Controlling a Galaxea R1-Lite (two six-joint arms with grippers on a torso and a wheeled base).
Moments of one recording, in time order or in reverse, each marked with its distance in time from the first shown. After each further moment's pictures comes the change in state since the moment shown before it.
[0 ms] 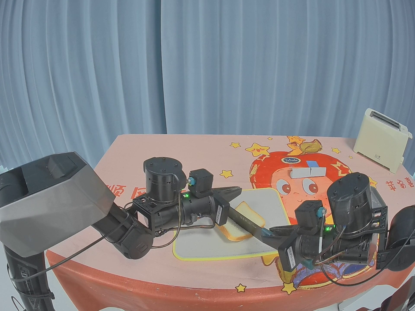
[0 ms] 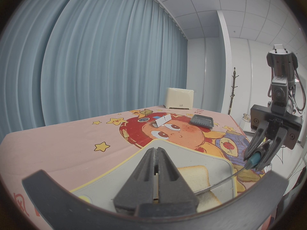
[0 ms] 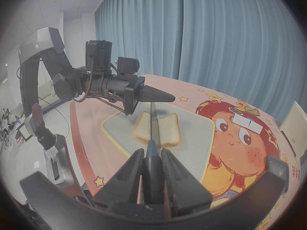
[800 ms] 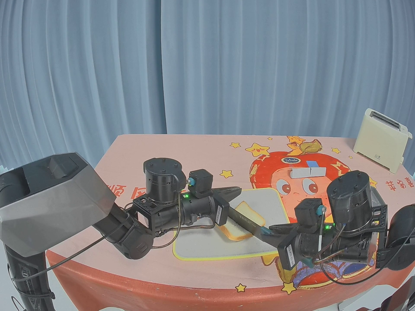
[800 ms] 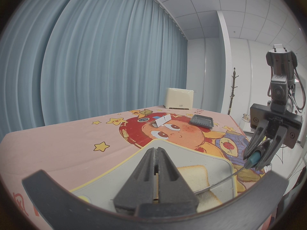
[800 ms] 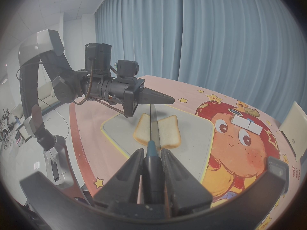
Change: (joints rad) left arm 0.001 0.009 0.009 -0.006 -0.001 0.001; right arm -0.004 0.003 -0.009 -0.001 0.000 0.000
